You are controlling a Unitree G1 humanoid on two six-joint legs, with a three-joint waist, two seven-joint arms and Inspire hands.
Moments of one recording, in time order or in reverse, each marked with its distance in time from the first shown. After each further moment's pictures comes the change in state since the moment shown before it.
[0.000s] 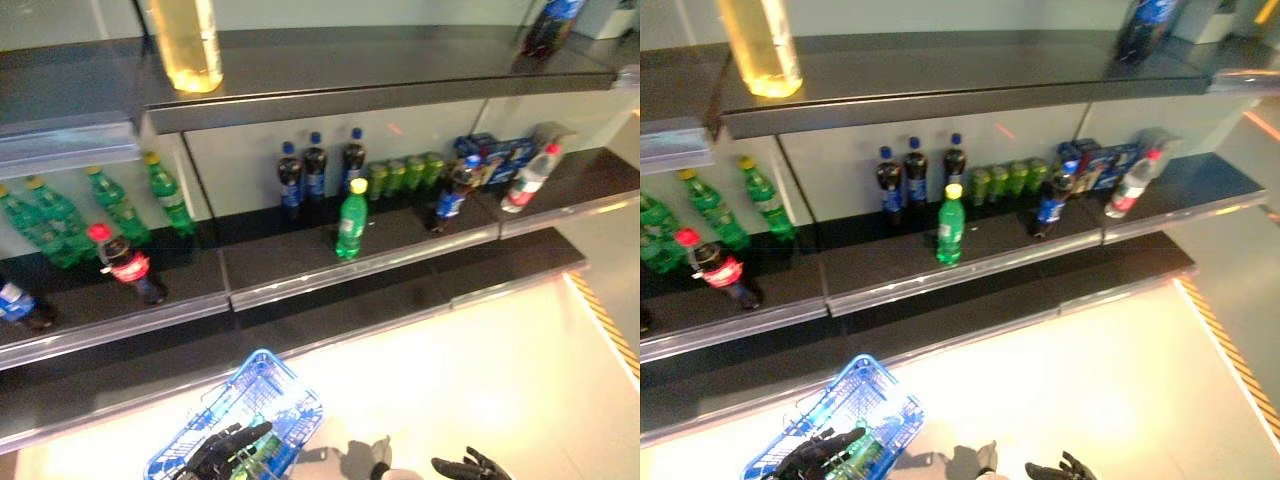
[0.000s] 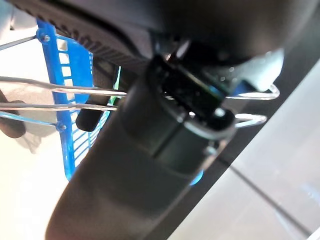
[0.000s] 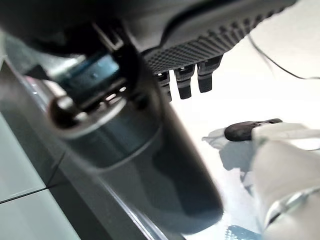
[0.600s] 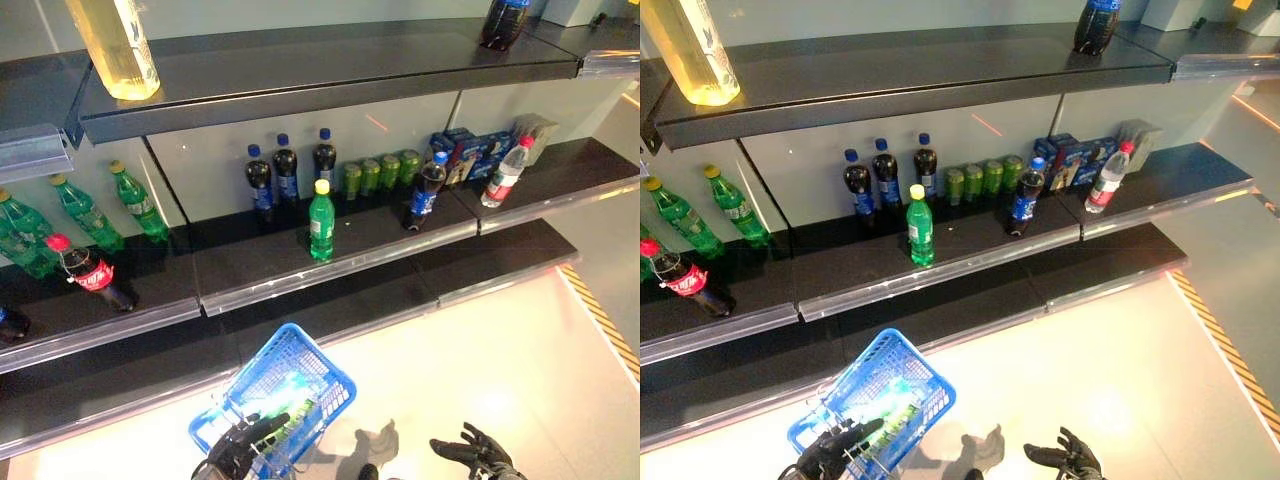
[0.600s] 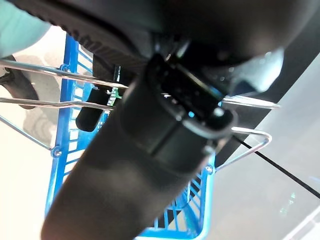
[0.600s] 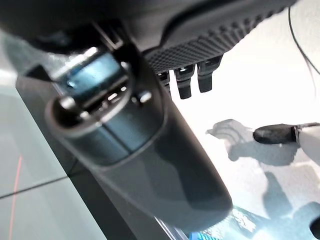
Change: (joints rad) left arm -0.001 -0.075 -0.005 -0.068 -0.006 0.005 -0.005; right arm -0.042 -0.020 0.042 -0.069 0.006 0.010 -0.014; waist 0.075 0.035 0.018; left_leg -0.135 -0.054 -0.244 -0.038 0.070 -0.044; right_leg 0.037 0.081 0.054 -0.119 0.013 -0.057
